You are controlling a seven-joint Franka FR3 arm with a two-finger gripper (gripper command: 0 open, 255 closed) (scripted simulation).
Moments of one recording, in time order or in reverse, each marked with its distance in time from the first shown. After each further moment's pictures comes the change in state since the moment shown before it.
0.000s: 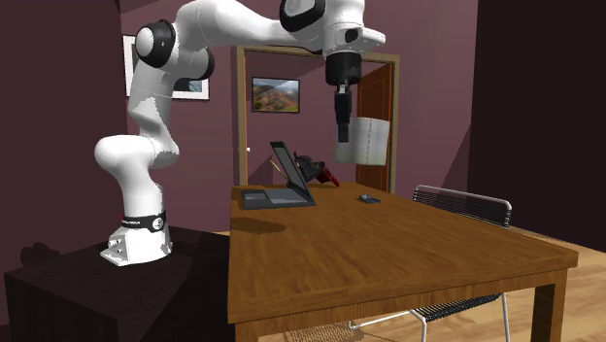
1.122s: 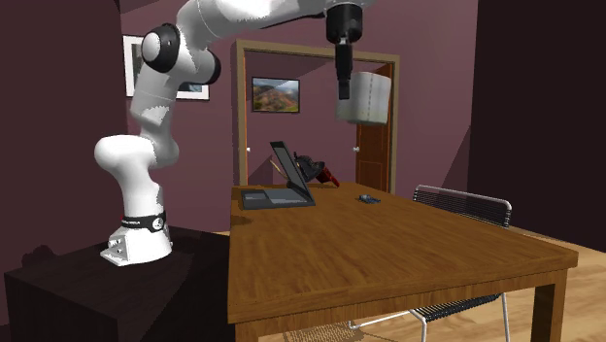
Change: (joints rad) arm -0.012 0.087 -0.001 0.366 0.009 -0.279 -0.002
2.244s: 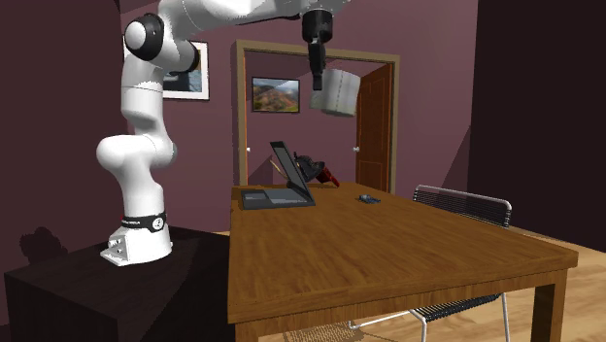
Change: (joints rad) arm 0.115 -0.298 0.046 -0.314 -0.038 0.016 0.147
